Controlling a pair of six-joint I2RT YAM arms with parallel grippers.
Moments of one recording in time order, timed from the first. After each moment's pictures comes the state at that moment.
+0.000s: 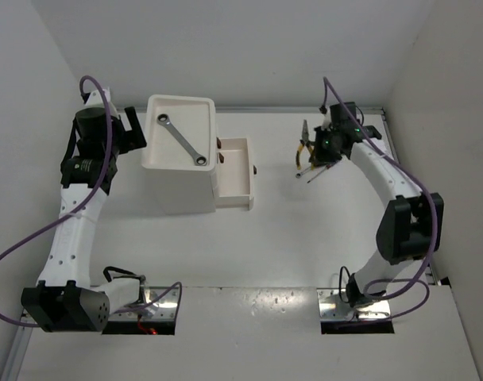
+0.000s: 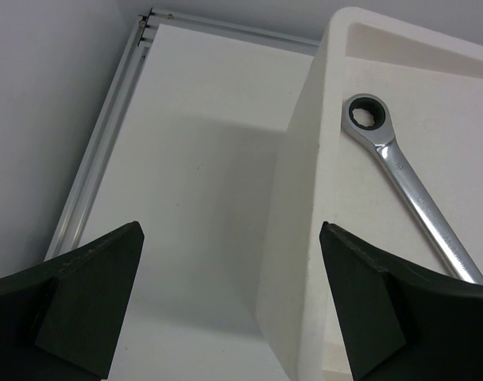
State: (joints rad) left arm 0.03 1.15 1.28 -0.51 -0.18 -0.14; right arm 0.09 1.67 1.34 -0.65 -0.10 0.17
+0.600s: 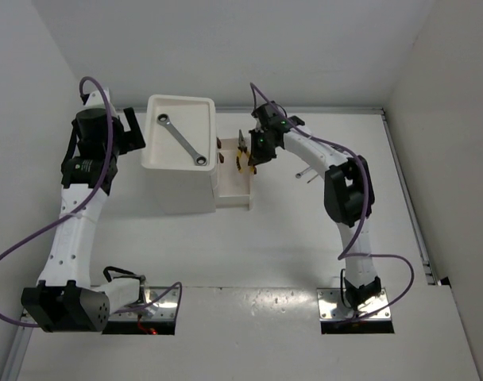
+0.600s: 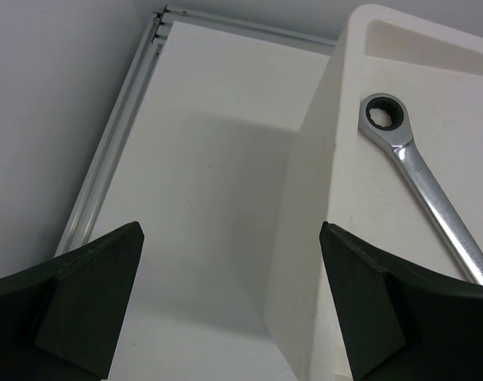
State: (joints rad) left arm 0.03 1.15 1.28 -0.51 -0.21 -0.14; right arm 0.46 2.20 1.87 -0.69 -0.16 0.37
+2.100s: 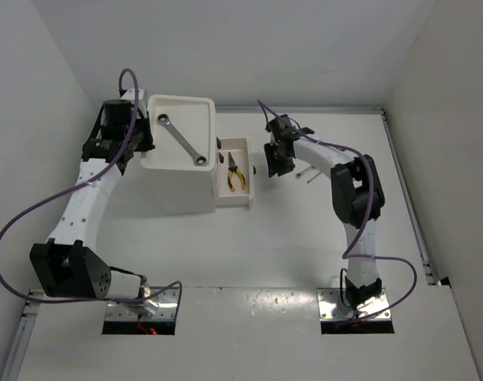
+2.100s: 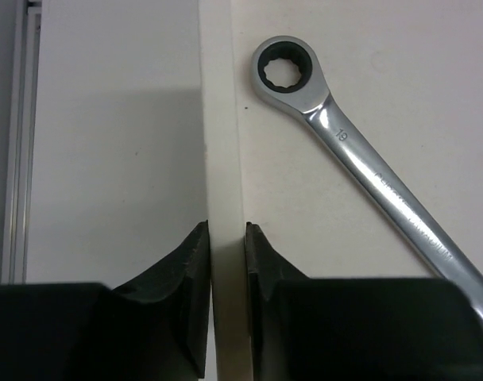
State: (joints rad) left arm -0.04 1.35 1.35 -0.54 -0.02 -0.06; right arm 0.40 2.12 1.61 -0.62 -0.02 0.20
